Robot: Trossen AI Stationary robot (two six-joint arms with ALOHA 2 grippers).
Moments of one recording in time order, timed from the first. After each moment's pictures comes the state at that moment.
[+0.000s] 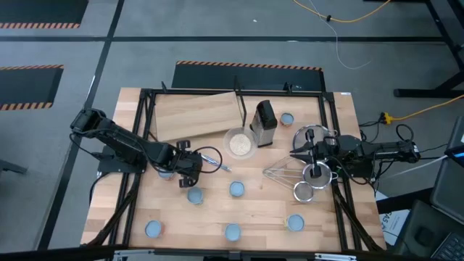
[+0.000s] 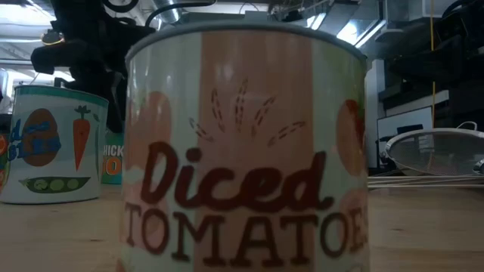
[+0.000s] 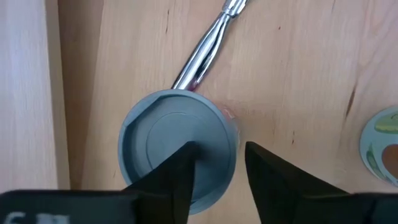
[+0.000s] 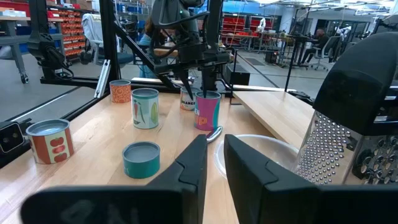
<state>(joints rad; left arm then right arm) -0.30 1.41 0.87 -0.74 -0.34 -0.39 0.08 0.05 0.01 0.02 0.02 -0.06</state>
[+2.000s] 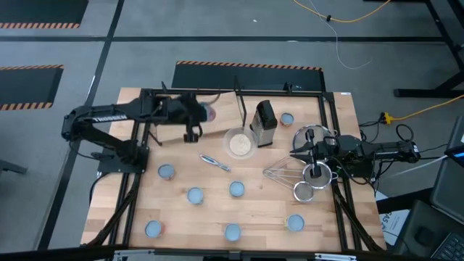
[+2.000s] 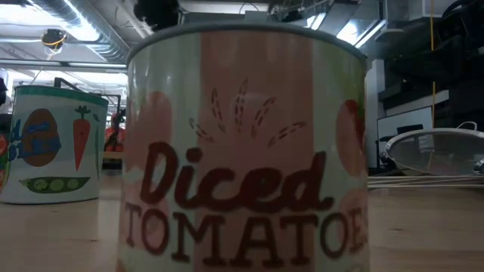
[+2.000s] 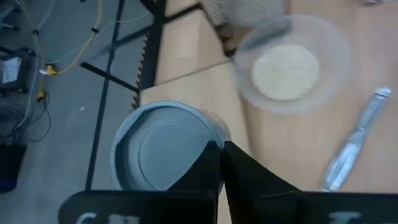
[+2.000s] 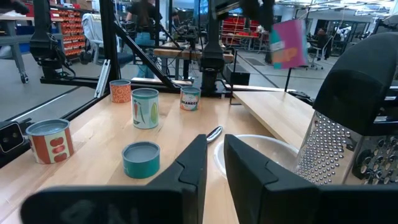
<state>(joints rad) 0.19 1.27 1.27 -0.82 -0.31 0.31 0.08 0.05 0.01 0.02 0.02 -0.06</state>
